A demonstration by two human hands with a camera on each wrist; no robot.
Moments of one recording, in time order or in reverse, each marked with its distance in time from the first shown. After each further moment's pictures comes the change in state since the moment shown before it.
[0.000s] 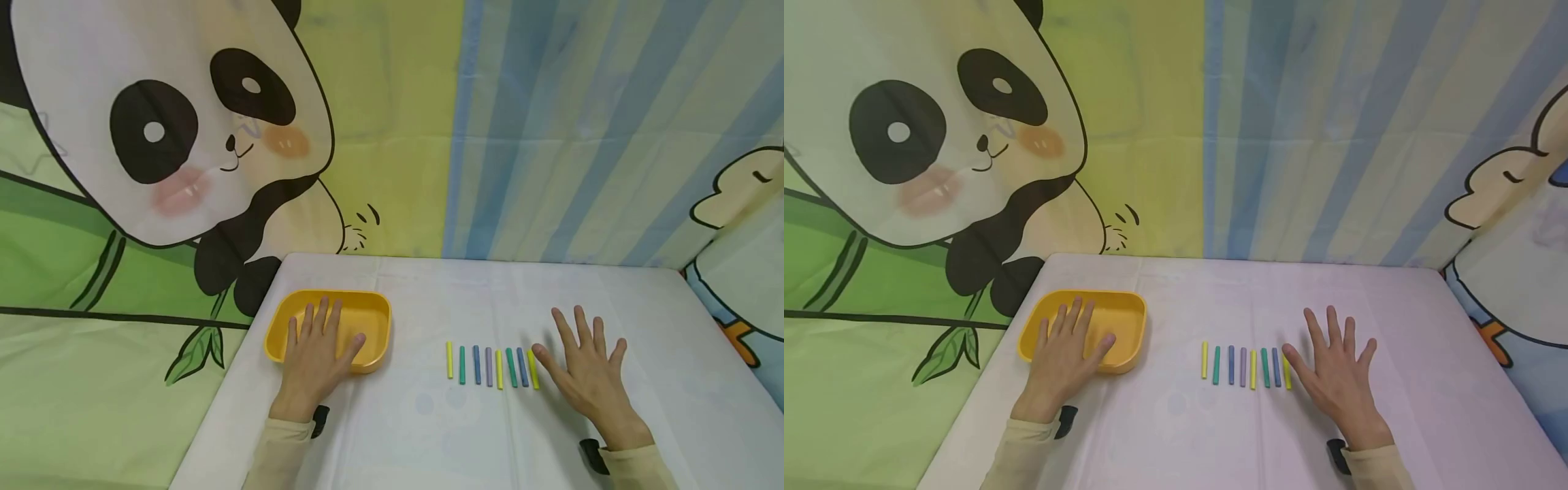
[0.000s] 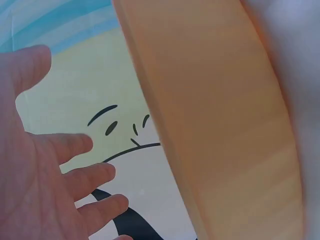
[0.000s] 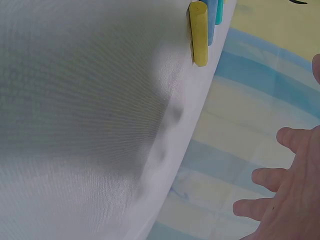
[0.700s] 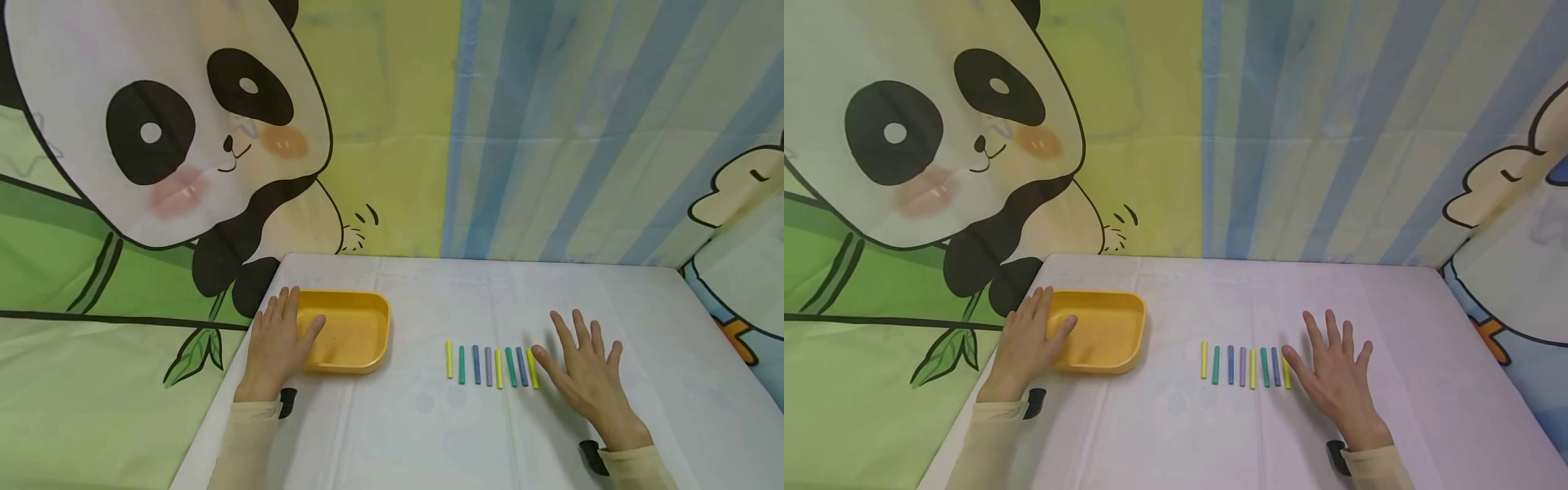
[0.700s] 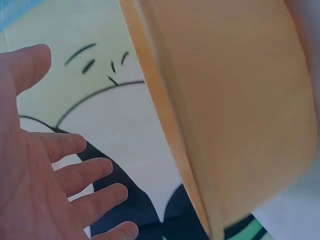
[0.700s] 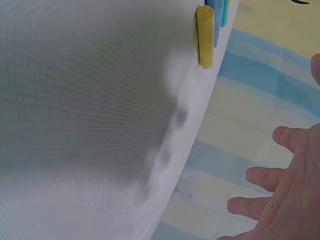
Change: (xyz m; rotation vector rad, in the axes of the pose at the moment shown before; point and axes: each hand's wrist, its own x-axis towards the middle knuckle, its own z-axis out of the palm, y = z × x) left_hand 0.021 -0.064 -0.017 -0.074 0.009 -0.078; right_hand -0.003 0.003 0.004 0.025 -0.014 0.006
